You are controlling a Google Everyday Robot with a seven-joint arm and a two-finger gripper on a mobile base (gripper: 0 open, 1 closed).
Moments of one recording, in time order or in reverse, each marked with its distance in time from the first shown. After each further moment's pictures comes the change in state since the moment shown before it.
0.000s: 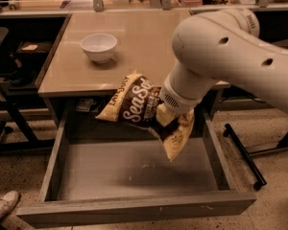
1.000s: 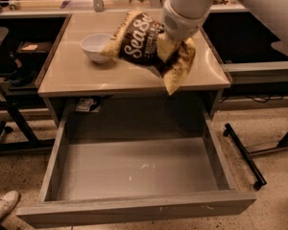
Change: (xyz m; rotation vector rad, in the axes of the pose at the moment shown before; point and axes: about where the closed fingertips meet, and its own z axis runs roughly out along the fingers) arm -0.104 -0.099 -0.084 0.112 -0.064 0.027
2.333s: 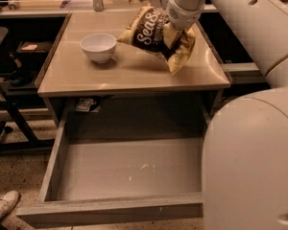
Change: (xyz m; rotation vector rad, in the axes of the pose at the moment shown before) arm -0.047 -0.102 0.071 0.006 0.012 0.076
